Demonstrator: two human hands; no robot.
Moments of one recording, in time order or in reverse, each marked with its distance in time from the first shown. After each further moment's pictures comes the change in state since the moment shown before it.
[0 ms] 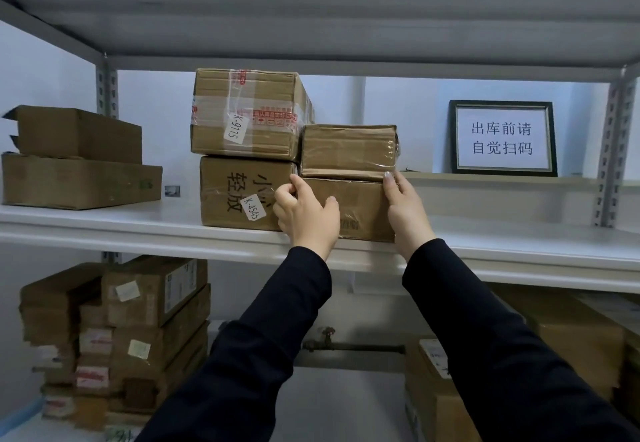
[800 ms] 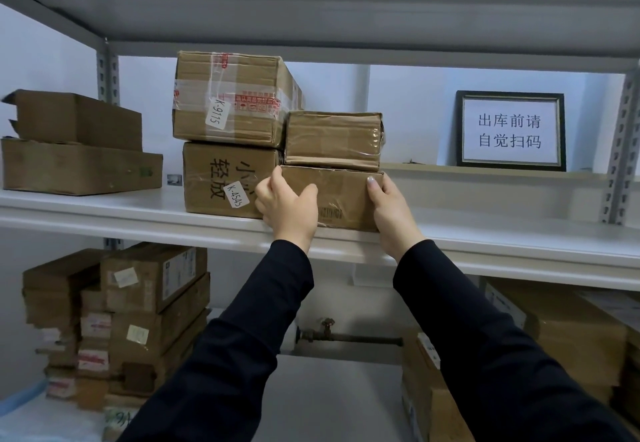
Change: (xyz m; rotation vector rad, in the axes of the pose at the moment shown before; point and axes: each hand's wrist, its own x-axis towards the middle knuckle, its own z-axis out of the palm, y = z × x) left_hand 0.004 -0.012 -0.004 -0.298 0.118 -0.080; right_hand 0.003 0.027 0.007 -0.034 -0.111 0.069
